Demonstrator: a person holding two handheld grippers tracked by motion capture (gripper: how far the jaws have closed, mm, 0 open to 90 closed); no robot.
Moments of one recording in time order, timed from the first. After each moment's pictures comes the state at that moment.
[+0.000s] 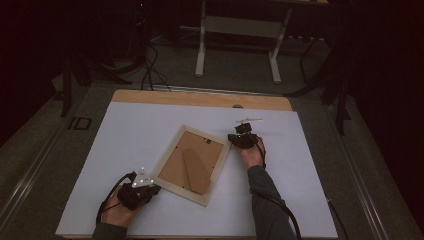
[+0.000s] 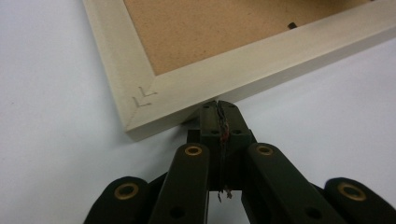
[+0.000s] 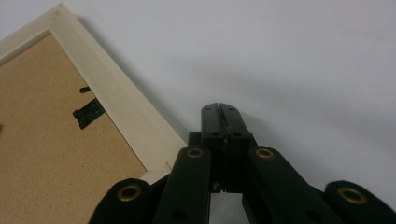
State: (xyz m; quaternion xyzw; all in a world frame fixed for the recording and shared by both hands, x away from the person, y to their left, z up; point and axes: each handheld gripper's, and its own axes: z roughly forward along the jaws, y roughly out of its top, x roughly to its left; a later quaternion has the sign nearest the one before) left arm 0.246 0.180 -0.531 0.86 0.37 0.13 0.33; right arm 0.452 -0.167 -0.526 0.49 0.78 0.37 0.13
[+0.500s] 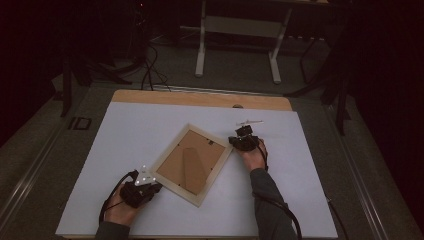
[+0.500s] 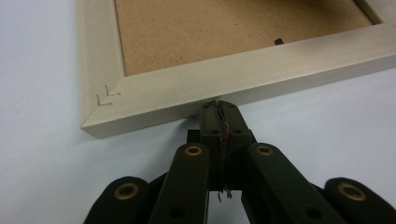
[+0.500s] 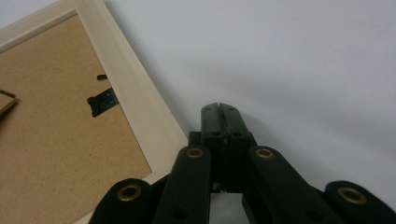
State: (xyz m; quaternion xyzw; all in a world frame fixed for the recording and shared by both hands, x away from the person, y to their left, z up) left arm 0.250 0.175 -0.531 0.85 0.38 0.14 0.33; right arm 0.442 -0.171 -0.525 0.48 0.79 0.36 0.13
